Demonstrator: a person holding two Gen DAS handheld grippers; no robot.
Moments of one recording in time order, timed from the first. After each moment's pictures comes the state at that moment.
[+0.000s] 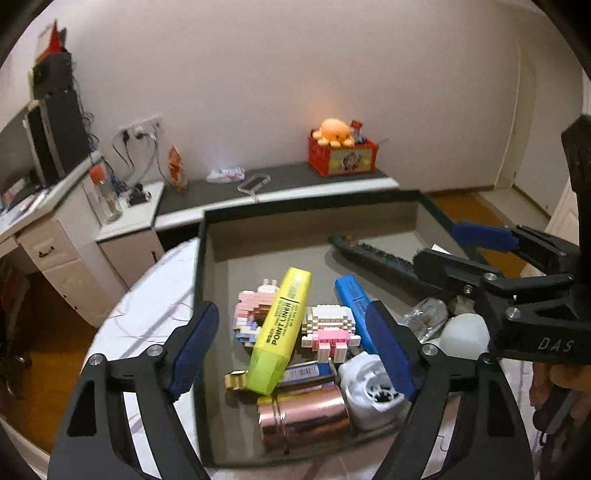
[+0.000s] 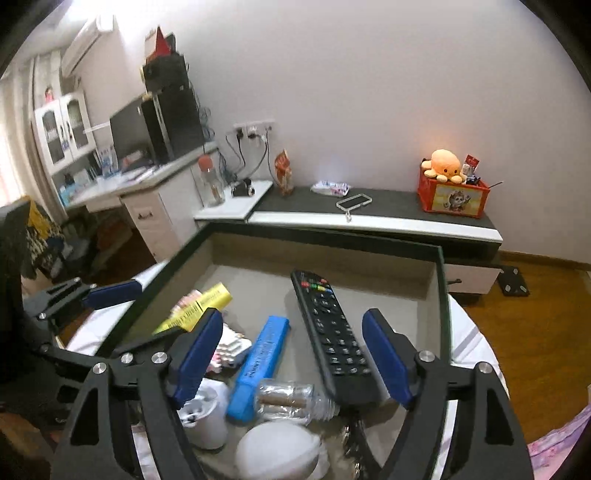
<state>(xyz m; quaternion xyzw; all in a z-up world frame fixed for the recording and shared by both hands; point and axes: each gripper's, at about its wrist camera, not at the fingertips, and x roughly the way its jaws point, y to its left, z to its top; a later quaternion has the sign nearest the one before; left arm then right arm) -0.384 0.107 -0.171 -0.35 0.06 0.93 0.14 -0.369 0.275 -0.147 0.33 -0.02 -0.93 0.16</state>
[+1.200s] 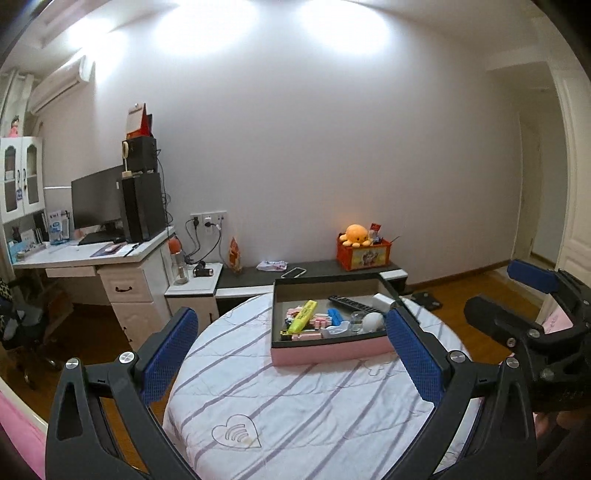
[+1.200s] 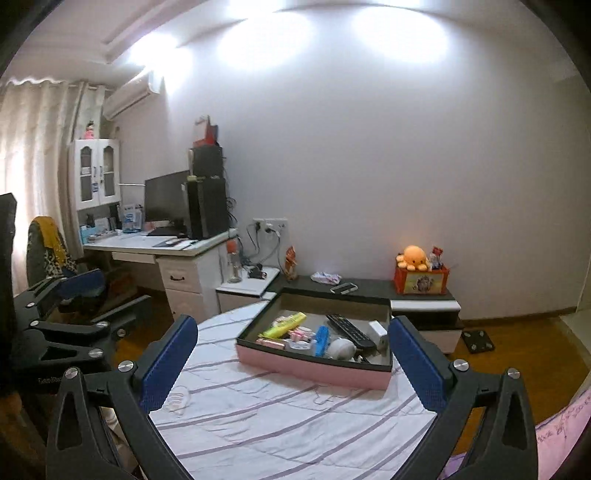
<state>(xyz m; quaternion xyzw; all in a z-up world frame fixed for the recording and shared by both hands) -0.093 0.050 -0.035 -0.15 0.03 0.99 0.07 -0.077 0.240 -0.026 0.14 0.01 -0.98 0.13</state>
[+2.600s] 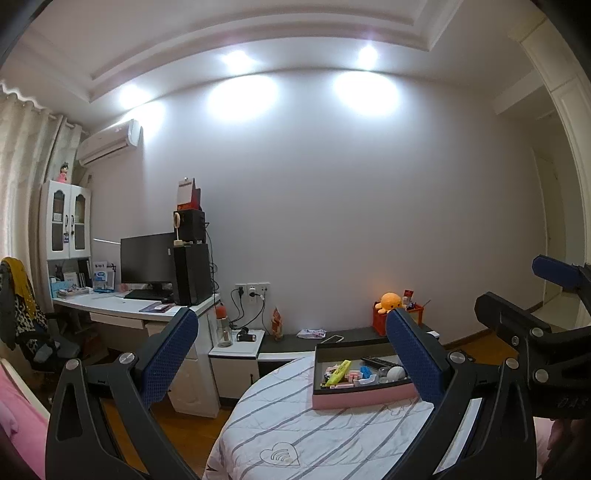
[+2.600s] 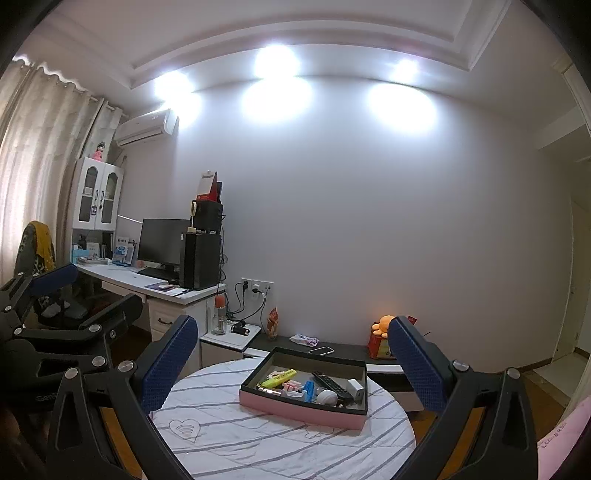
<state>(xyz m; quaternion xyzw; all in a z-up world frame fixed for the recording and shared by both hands) 0.015 0.032 0.007 0.00 0.03 1.00 -0.01 0.028 0.201 0.025 0.01 0.05 -0.99 0.09</state>
